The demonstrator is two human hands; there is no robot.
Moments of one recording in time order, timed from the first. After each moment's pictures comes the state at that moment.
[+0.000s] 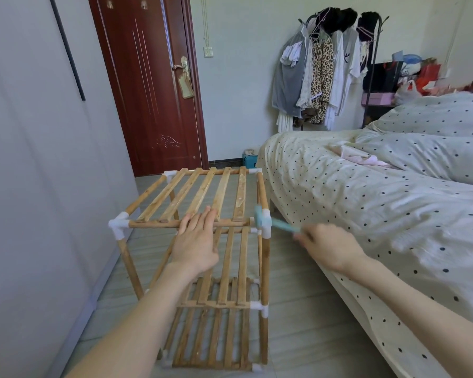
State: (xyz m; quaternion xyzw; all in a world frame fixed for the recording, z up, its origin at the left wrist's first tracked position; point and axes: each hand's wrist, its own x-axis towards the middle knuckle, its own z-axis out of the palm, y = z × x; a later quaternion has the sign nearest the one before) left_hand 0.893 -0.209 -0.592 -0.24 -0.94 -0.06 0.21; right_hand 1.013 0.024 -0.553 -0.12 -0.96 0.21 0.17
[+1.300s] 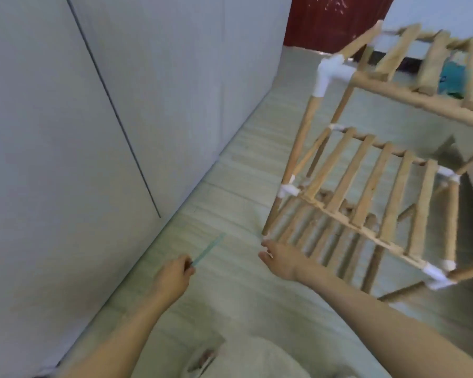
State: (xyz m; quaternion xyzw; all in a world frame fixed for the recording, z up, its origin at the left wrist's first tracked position) left_hand 1.019 -0.507 -0.894 0.21 -0.92 -0.30 -0.10; right_hand 0.918 -0.274 -0.810 0.21 -0.93 0.11 -0.30
